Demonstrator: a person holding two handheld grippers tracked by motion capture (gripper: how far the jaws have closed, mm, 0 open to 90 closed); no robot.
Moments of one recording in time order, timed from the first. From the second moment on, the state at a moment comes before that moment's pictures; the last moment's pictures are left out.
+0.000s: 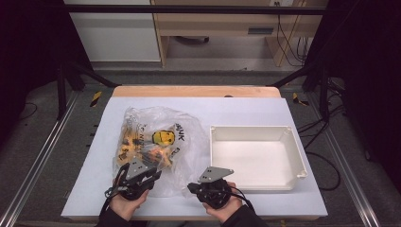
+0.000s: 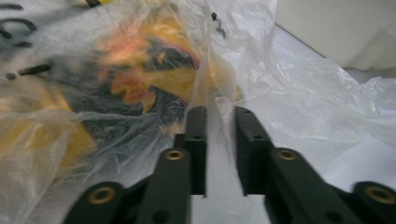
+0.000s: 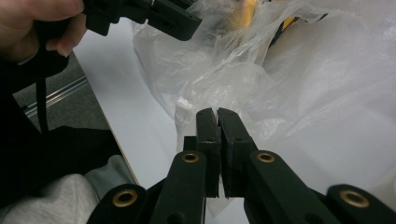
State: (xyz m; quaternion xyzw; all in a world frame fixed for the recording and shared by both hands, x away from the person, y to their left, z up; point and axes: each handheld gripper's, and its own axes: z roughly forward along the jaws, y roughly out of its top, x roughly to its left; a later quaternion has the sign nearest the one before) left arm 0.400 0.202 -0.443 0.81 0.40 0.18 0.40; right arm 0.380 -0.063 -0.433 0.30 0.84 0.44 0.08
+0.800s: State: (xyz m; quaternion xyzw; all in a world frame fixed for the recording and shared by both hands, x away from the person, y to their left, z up) left arm 0.383 0.246 -0.430 0.79 0.41 0.18 0.41; right arm 0.366 -0.039 -0.447 0.28 0.83 0.48 0.06
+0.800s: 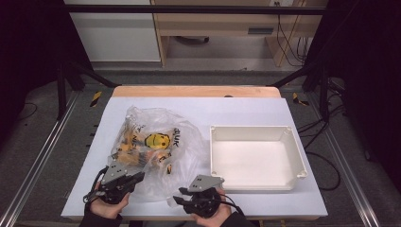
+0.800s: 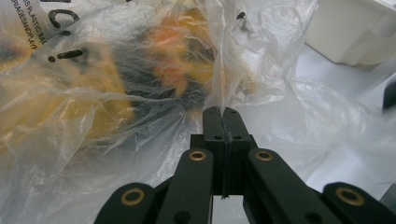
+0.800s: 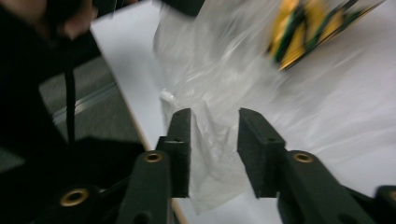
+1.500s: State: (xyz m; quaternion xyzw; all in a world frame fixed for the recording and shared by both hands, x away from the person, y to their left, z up) left arm 0.378 0.255 -0.428 0.79 0.41 0.18 0.43; right arm 0.400 -0.029 -0.469 0.29 0.84 0.44 0.09
